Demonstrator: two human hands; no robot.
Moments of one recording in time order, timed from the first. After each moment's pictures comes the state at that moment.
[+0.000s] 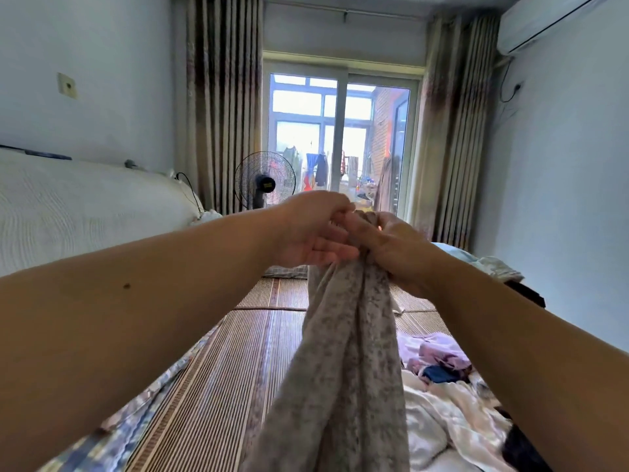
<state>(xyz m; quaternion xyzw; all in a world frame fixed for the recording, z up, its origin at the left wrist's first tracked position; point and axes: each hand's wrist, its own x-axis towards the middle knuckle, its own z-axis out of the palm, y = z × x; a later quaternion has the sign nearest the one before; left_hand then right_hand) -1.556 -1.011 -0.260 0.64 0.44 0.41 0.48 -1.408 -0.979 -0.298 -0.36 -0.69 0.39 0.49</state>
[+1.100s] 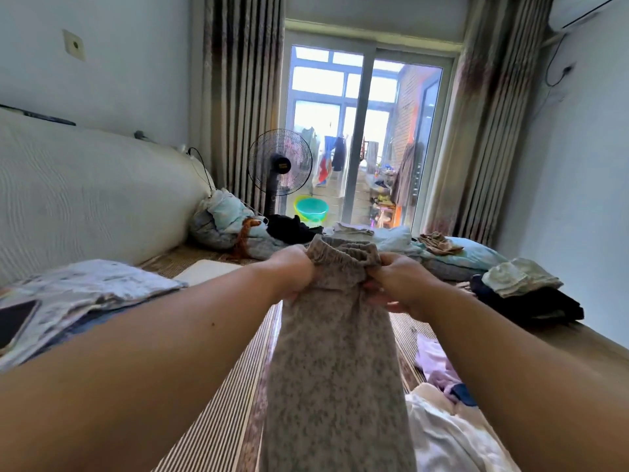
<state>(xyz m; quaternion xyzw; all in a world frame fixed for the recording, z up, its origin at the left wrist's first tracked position) -1.599 -0.846 -0.366 0.63 0.60 0.39 0.30 -1.416 -0.856 -0.359 -0.54 -0.63 0.40 0.40</state>
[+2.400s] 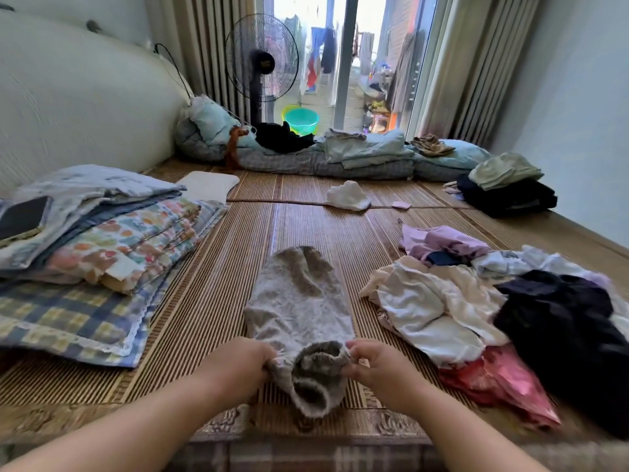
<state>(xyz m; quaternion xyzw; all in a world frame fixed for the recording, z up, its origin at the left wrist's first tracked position) -1.643 -1.037 -0.613 0.78 0.60 0.07 0.16 -1.389 -1.029 -0.628 -0.56 -0.69 0.39 0.23</state>
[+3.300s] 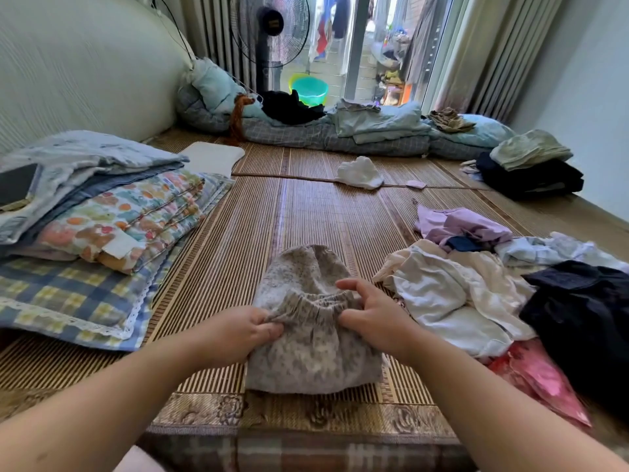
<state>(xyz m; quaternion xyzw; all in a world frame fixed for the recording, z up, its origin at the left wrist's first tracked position) -1.670 -1.012 -0.593 0.65 0.57 0.15 0.49 -1.424 -0.987 -0.588 -0.53 -0.65 0.47 0.27</state>
